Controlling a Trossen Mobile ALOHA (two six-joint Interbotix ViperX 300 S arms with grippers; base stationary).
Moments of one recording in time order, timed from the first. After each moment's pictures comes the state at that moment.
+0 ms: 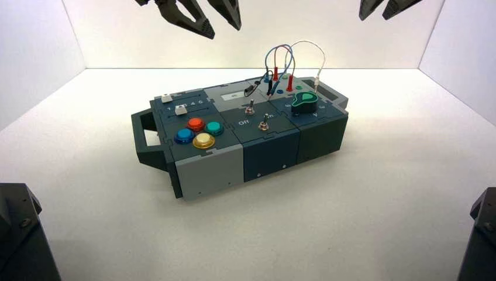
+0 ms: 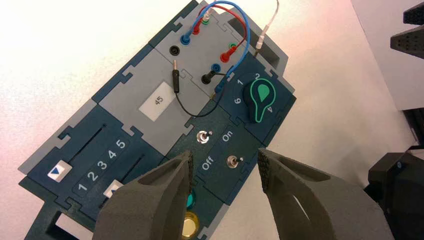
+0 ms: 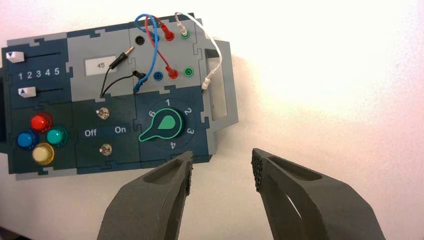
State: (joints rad) left arm -0.62 -0.29 0.76 -0.43 0.53 0.06; right arm 0.30 -0.45 0.73 0.07 0.82 -0.01
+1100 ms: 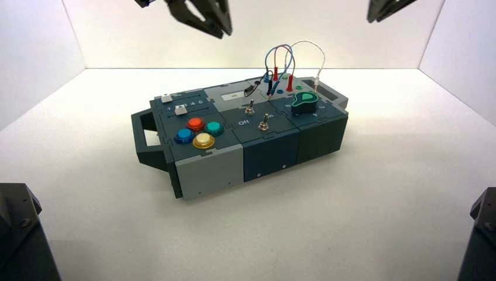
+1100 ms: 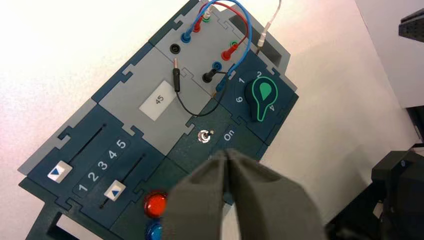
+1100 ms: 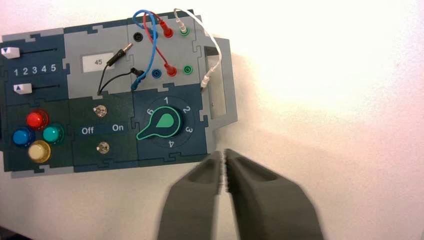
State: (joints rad) left arm -0.62 -0.28 0.76 -0.43 0.53 0.06; right arm 0.30 -0.44 0.73 0.06 0.82 -0.02
